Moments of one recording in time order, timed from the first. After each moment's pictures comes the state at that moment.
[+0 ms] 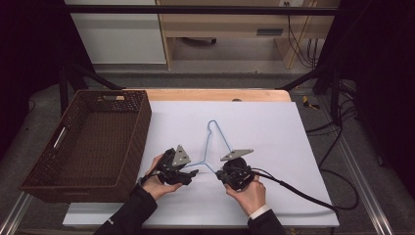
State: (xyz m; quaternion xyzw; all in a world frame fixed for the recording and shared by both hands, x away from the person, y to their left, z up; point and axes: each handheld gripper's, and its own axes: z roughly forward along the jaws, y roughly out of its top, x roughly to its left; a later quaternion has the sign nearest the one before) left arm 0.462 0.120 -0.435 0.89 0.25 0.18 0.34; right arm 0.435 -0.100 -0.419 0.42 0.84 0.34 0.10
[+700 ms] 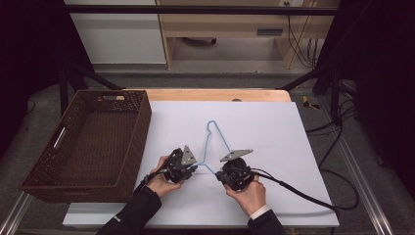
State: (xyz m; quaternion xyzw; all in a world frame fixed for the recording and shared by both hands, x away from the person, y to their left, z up) left arm 0.473 0.109 -0.447 0.90 0.24 0.18 0.30; right arm 0.434 -0.100 -0.419 0.41 0.84 0.34 0.09
